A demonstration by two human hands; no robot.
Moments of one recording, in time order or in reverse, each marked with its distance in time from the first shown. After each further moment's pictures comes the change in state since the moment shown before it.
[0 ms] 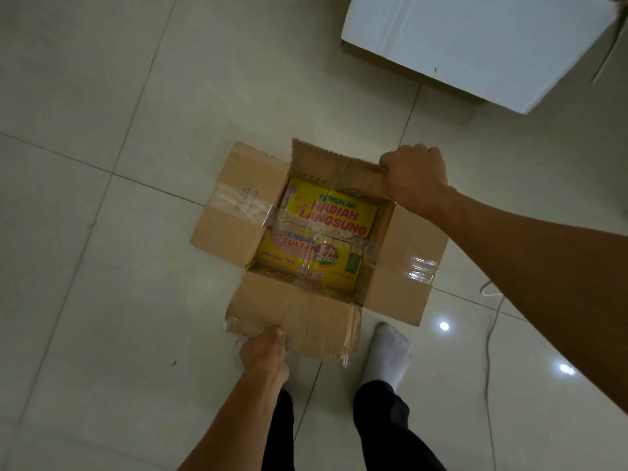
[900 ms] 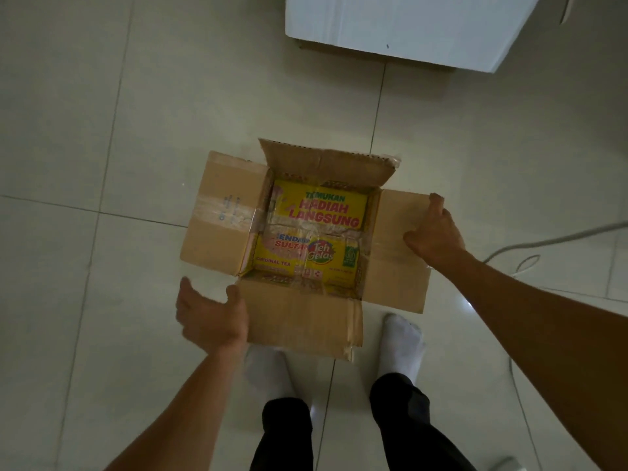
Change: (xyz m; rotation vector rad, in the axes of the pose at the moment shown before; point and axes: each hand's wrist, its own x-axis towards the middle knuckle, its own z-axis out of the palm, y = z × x) left_hand 0.008 0.074 -0.006 0.605 0.416 0.950; right_hand -0.087 0.051 0.093 0.695 -0.152 0.629
